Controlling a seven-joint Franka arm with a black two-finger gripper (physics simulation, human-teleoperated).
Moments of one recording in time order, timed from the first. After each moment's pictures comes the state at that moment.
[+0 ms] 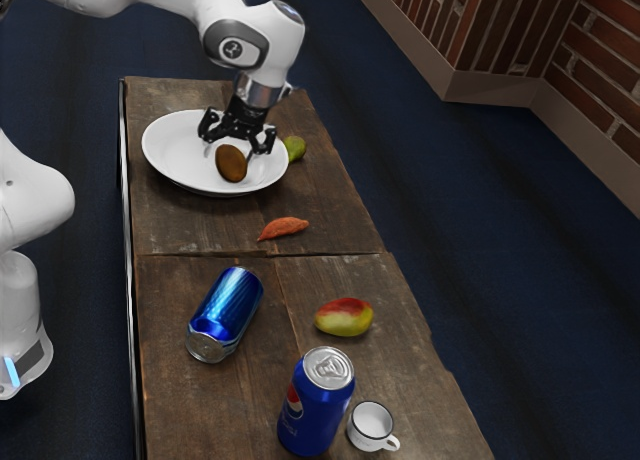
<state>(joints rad) -0.93 -0.56 1.20 -2.15 0.58 1.67 -1.51</state>
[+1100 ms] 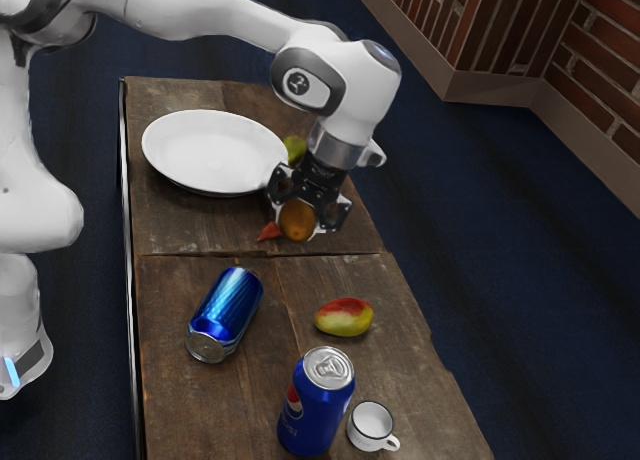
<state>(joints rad) -1.74 -0.54 1.34 -1.91 0.44 1.55 -1.51</state>
